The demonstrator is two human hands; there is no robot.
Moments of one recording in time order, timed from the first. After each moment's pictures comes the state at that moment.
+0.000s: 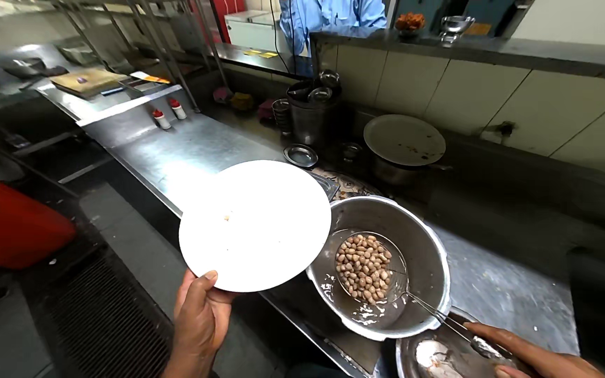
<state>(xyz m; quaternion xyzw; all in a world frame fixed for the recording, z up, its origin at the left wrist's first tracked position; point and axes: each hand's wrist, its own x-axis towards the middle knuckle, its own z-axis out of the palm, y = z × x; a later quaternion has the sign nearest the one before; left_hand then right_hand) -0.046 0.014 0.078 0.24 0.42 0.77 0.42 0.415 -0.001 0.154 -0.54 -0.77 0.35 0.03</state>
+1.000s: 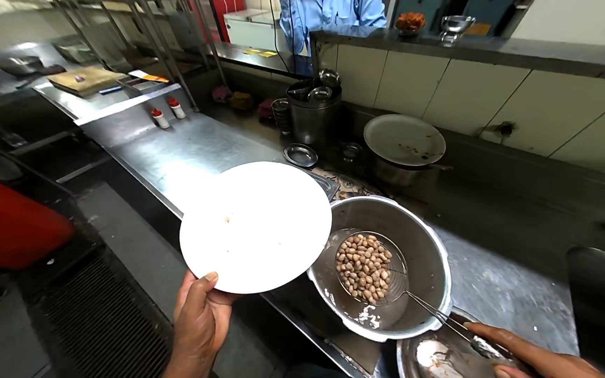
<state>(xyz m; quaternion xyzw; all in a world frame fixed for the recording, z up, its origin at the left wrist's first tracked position) -0.046 0.014 0.076 0.23 0.43 0.77 0.42 0.413 -0.001 0.154 -0.54 -0.76 0.35 0.03</state>
